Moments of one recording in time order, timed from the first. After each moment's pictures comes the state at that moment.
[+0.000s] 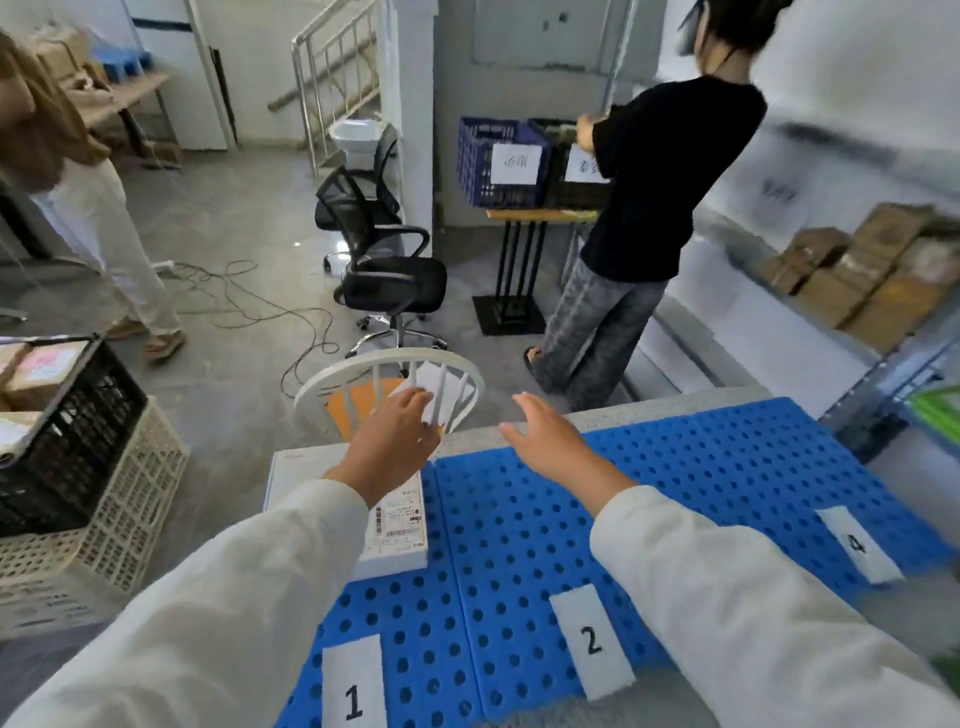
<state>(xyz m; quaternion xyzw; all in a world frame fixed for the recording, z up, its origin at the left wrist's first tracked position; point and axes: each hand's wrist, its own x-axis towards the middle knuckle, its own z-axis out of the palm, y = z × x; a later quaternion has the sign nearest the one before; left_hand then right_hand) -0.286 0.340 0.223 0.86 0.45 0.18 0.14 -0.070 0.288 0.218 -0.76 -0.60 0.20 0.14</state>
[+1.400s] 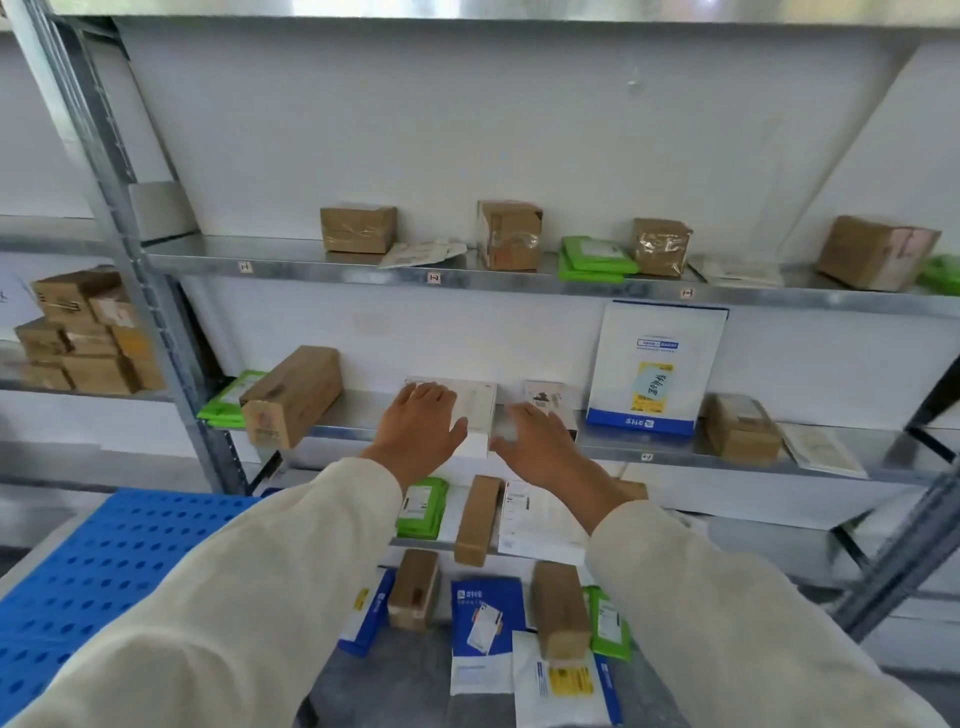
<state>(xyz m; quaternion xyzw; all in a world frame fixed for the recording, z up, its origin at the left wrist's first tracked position) 0.382 -0.237 0.328 0.97 -0.17 0.18 0.00 0.373 -0.418 0.314 -0.98 -0.08 -0.03 0.16</state>
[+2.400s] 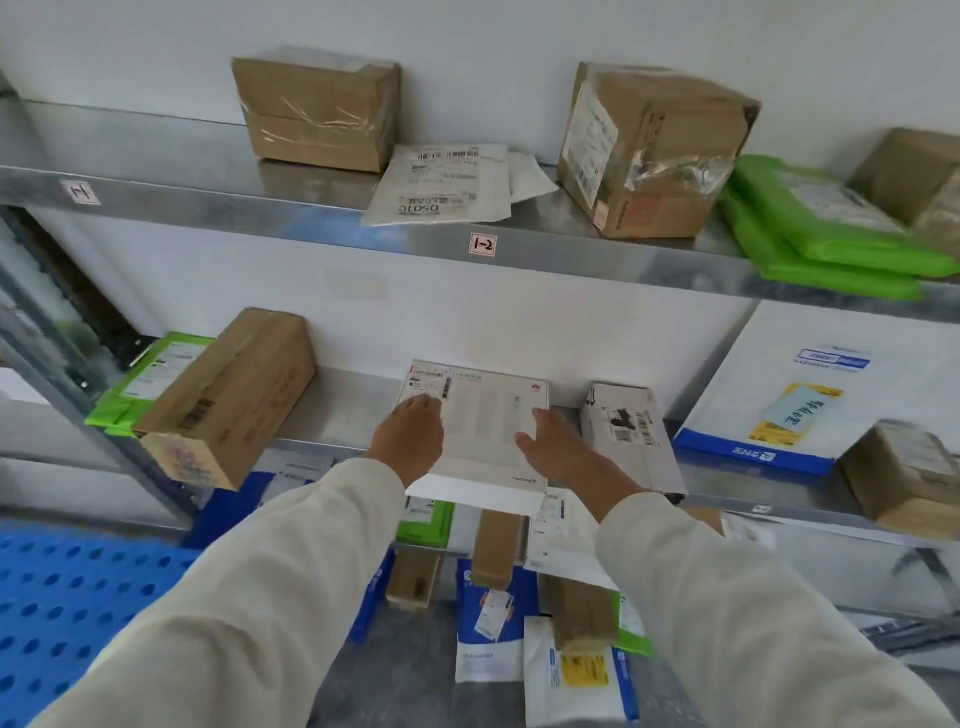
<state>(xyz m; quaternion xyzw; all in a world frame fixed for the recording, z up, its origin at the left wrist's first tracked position) 0.696 -0.179 0.186 0.98 -0.08 -0.03 0.16 0.689 -0.380 0.193 -0.96 0.03 0.17 0.20</state>
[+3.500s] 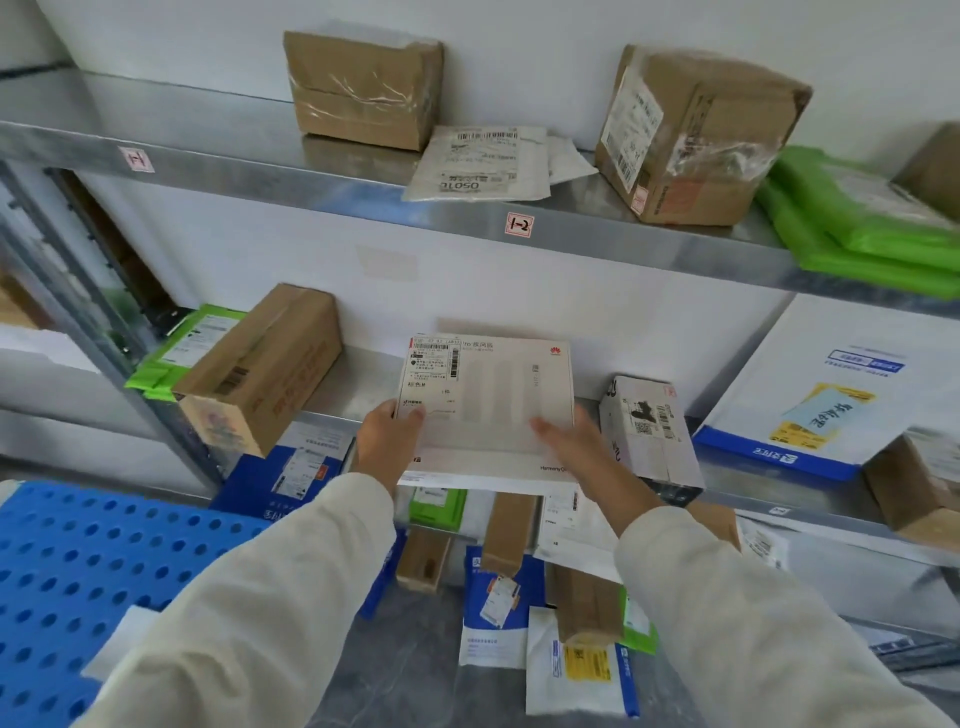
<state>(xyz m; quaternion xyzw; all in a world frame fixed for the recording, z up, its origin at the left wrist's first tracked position) 0.662 -0.141 0.163 0.80 0.21 0.00 0.55 0.666 -0.376 0.178 -0.79 0.17 0.09 0.58</state>
